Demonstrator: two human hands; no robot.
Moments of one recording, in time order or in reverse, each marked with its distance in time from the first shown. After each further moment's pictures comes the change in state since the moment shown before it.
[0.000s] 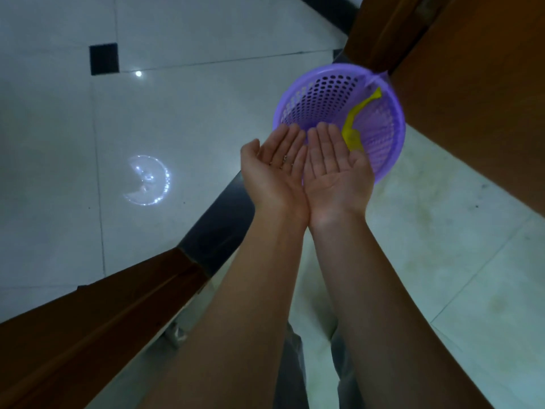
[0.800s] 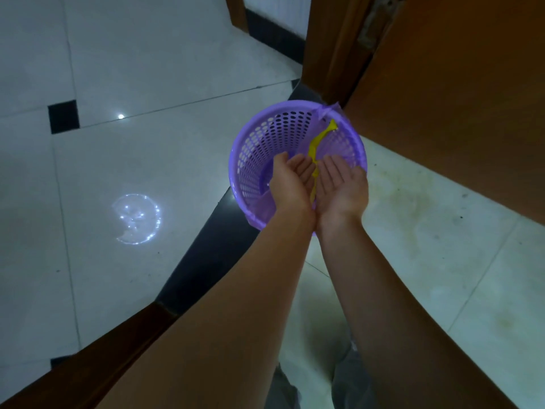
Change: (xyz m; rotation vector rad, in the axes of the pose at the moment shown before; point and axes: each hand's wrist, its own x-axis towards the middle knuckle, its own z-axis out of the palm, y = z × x) left_hand 0.109 -0.098 0.047 0.473 0.026 -0.093; right_hand 0.112 -0.059 -0.036 -0.171 0.247 -0.183
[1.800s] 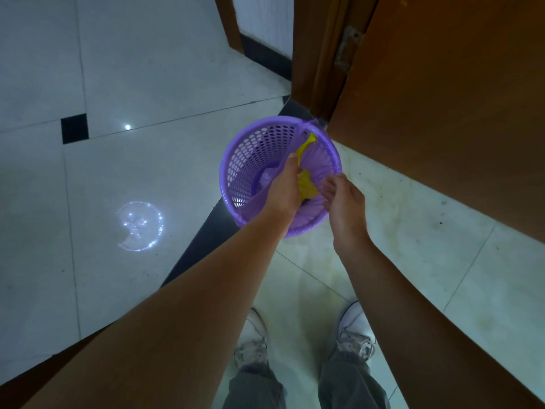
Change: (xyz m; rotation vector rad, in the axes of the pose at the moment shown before) left_hand -0.016 -0.004 0.007 0.689 -0.160 0.197; right_hand -0.005 -0.041 -0.051 -0.716 -0.035 -0.234
